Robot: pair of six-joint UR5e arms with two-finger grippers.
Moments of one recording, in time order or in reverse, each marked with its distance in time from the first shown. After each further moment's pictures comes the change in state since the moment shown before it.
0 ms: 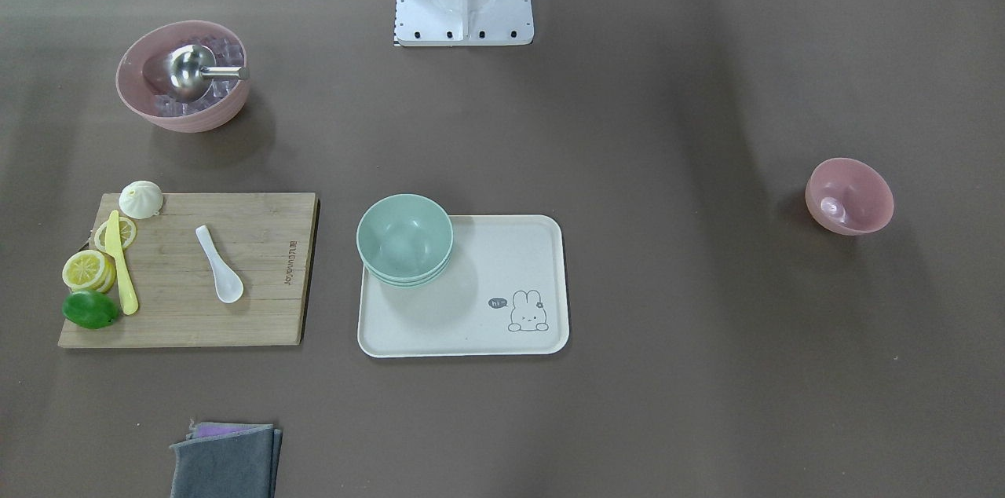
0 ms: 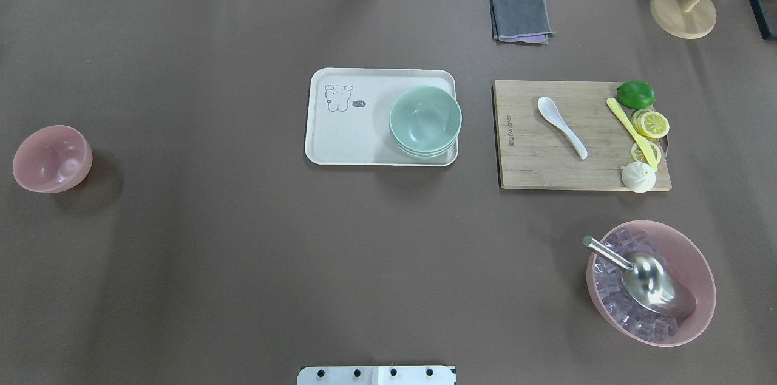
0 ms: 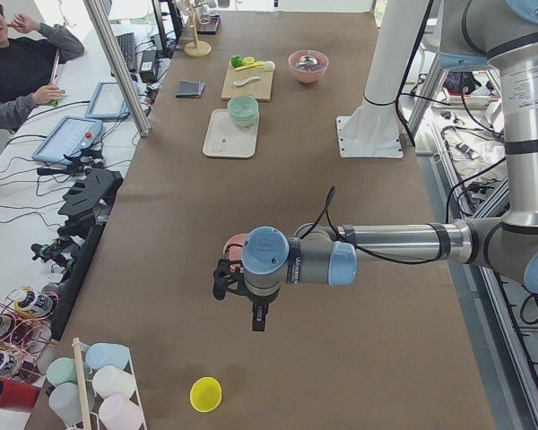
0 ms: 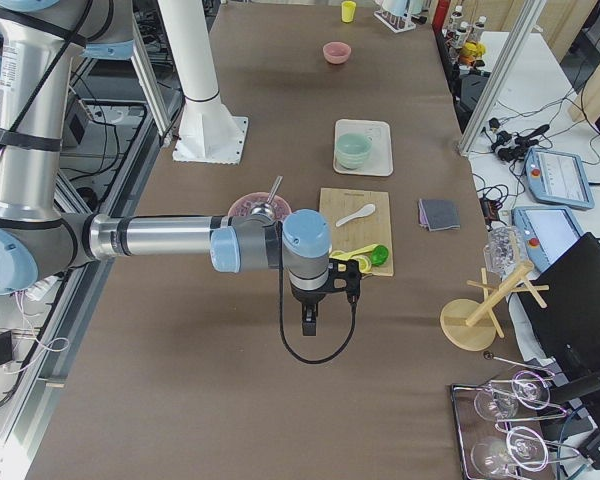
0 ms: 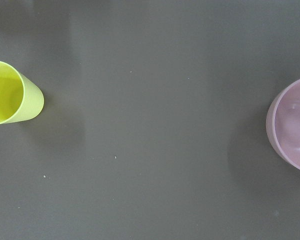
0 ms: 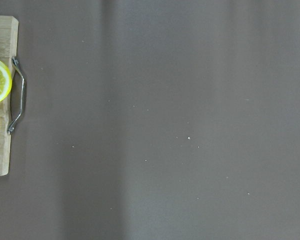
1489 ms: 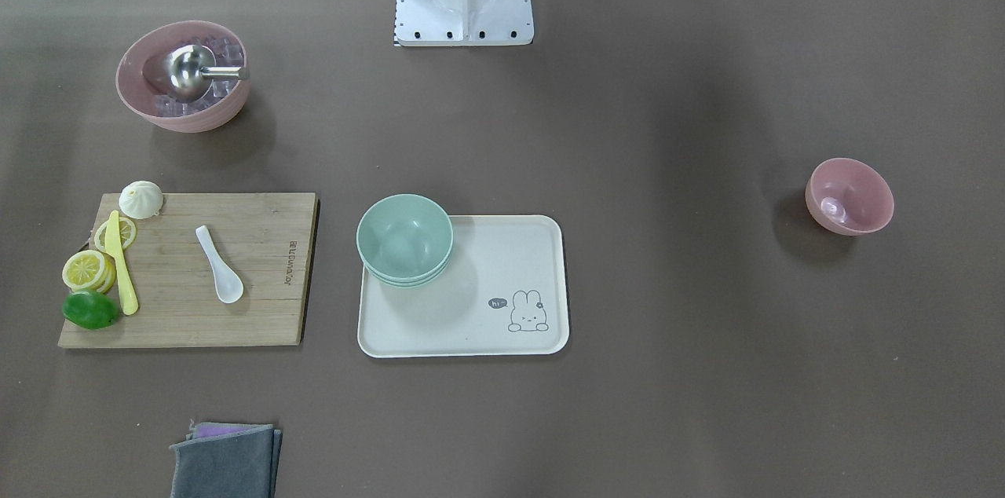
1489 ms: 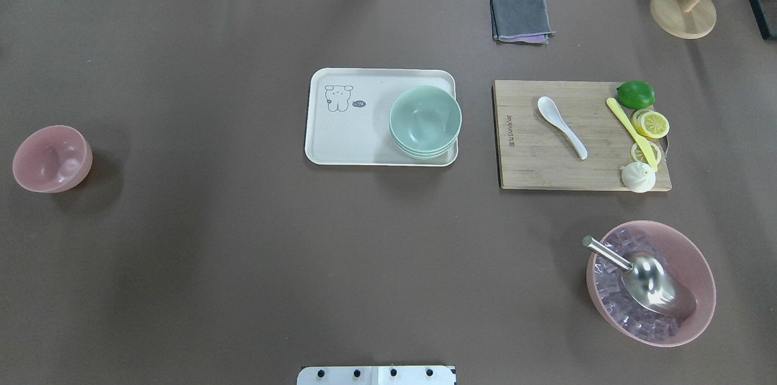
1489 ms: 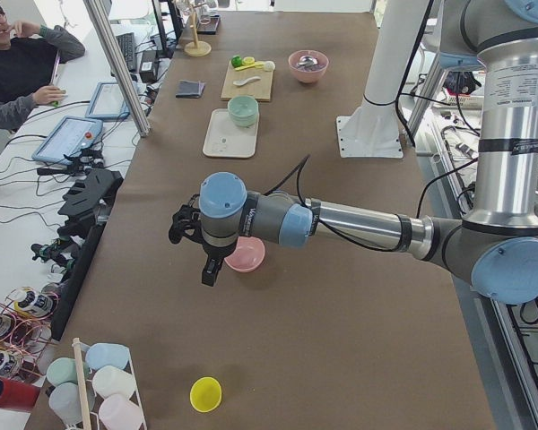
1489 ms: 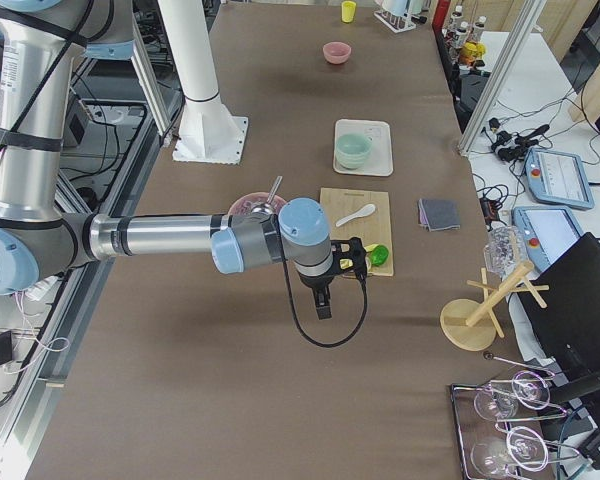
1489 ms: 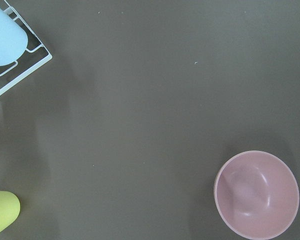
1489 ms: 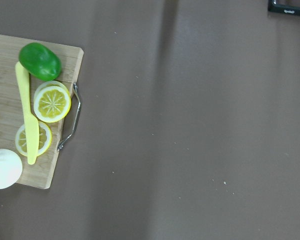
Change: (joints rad) left arm 0.037 -0.196 -0.010 -0.010 -0.013 0.005; right arm -0.024 0.006 0.007 0.200 0.059 -0.008
